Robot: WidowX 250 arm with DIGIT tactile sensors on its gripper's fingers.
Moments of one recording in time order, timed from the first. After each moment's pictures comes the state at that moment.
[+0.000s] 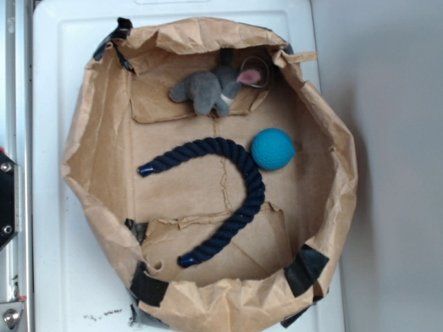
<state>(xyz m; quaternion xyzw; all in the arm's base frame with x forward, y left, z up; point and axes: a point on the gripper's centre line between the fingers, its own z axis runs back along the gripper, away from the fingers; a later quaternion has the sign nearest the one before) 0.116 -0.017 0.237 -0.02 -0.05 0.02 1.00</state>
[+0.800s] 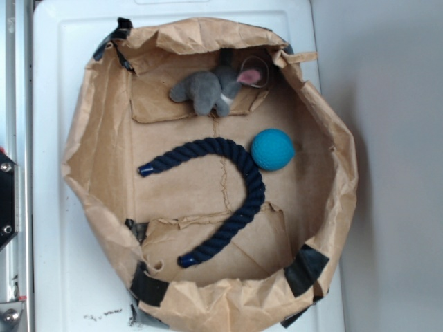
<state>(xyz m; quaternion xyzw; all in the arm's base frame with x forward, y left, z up) 0.120 -0.025 0.222 -0.01 0.01 0.08 1.00</state>
